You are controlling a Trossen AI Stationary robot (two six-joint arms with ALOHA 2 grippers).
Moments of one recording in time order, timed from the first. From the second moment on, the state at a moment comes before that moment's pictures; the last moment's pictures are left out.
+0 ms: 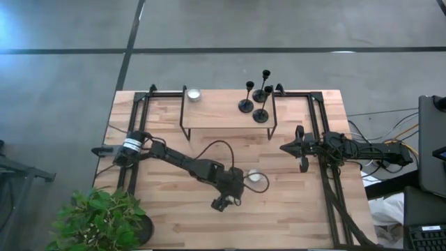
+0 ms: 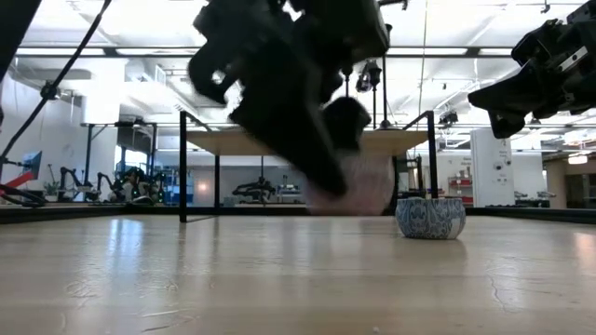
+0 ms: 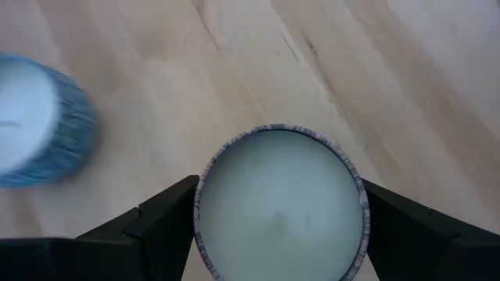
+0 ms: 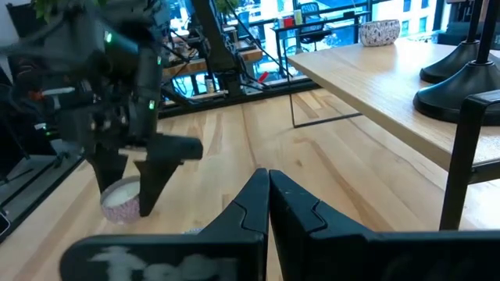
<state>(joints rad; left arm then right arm) -0.26 2.03 1.45 -0.36 0.15 0.18 -0.04 0.09 0.01 0.00 0.00 0.21</state>
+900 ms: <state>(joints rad) 0.12 1.71 1.47 -0.65 0.20 0.29 -0.04 0.09 0.01 0.00 0.00 0.21</state>
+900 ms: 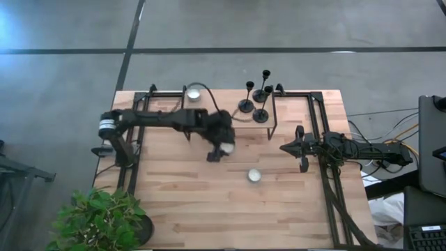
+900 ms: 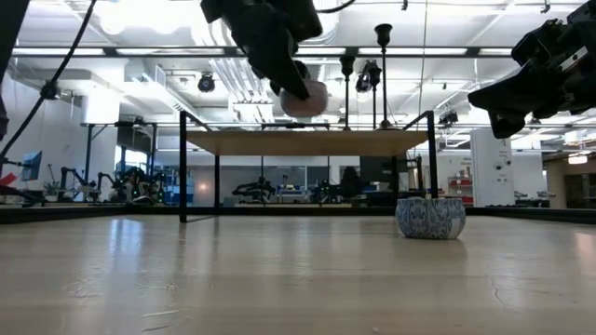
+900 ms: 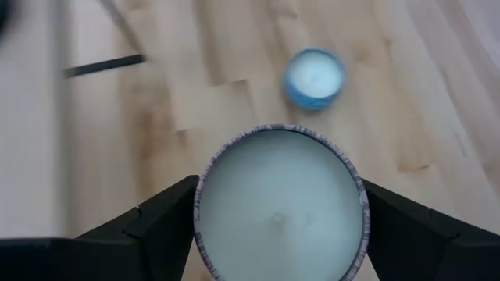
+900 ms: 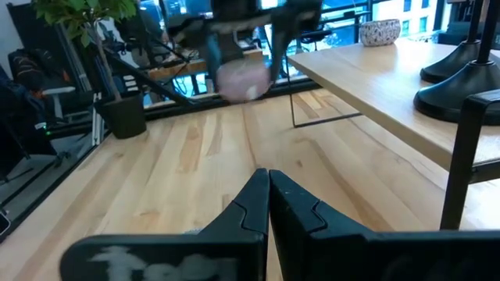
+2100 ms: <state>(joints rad) 0.55 1.59 1.47 -0.74 0.12 0.33 -0.04 0.09 0.01 0.00 0.00 0.21</state>
